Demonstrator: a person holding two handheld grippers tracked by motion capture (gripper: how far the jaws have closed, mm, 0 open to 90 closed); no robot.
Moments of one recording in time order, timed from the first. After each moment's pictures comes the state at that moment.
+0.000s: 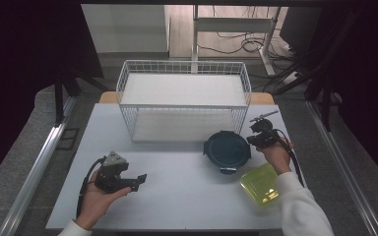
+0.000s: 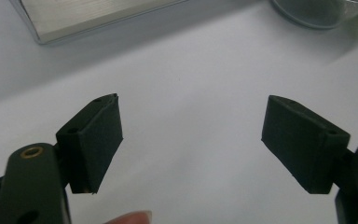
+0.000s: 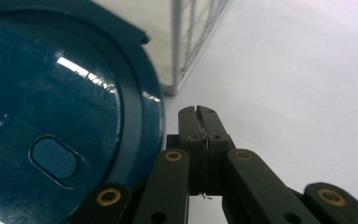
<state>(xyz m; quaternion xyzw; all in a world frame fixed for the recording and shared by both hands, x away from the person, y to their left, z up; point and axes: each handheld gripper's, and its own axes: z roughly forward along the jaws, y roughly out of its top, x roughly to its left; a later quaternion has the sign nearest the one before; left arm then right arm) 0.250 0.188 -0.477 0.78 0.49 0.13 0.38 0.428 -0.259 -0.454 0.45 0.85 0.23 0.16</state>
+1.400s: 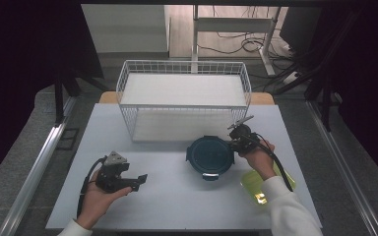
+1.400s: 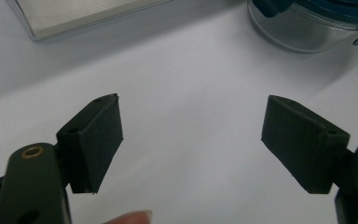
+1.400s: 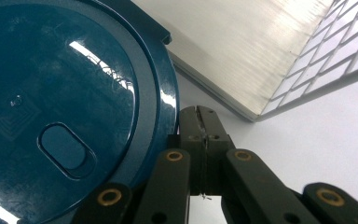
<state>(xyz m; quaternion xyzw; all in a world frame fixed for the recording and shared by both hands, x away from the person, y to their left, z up) 0.252 0.188 -0.479 0.78 0.49 0.12 0.37 0.406 -0.198 -0.455 0.38 0.88 0.22 0.17</state>
